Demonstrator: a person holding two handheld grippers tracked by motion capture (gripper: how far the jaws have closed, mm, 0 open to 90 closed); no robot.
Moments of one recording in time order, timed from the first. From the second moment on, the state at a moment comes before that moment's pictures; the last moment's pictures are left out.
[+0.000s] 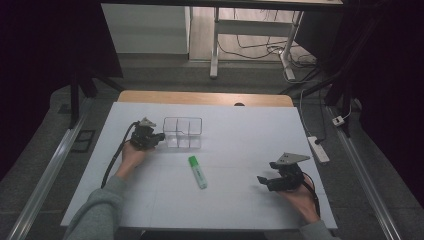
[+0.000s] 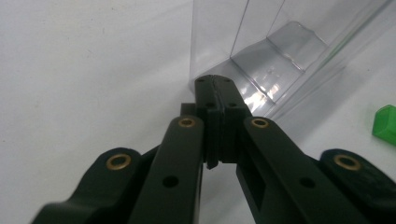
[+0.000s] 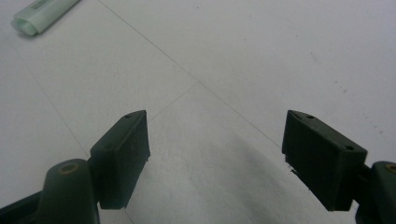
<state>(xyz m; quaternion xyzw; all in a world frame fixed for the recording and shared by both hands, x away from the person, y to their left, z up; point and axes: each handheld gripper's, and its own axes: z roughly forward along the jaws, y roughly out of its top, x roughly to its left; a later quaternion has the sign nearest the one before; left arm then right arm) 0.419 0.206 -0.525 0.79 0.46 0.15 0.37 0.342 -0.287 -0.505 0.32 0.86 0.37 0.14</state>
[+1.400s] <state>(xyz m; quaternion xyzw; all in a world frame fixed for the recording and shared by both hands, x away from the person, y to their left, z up) 0.433 0.143 -0.521 0.82 0.41 0.13 0.38 0.342 -0.286 -0.506 0.32 0.86 0.37 0.14</state>
